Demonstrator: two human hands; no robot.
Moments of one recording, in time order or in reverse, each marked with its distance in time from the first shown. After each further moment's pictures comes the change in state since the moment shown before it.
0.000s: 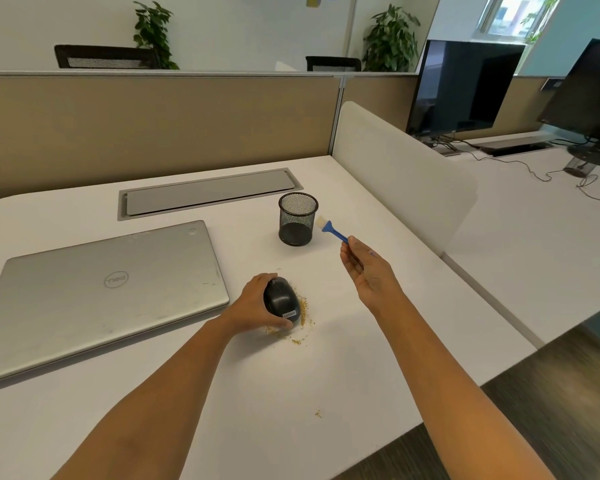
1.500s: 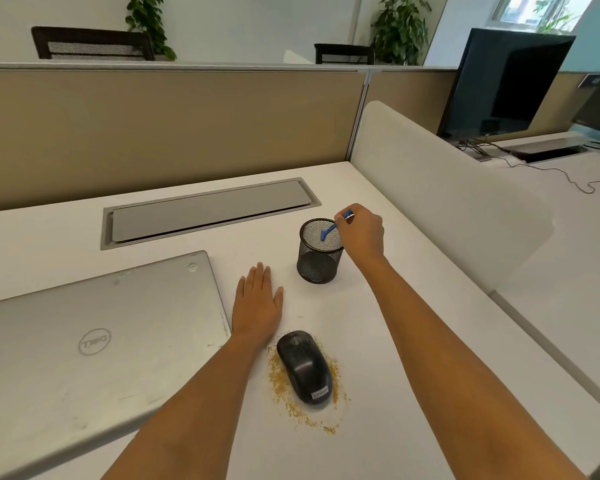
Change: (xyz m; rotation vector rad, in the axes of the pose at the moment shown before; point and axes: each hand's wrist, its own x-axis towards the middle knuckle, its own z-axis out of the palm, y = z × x) left_hand 0.105 -0.033 -0.027 0.608 0.309 -0.157; right_hand 0.155 0.002 0.112 -1.300 0.201 -0.564
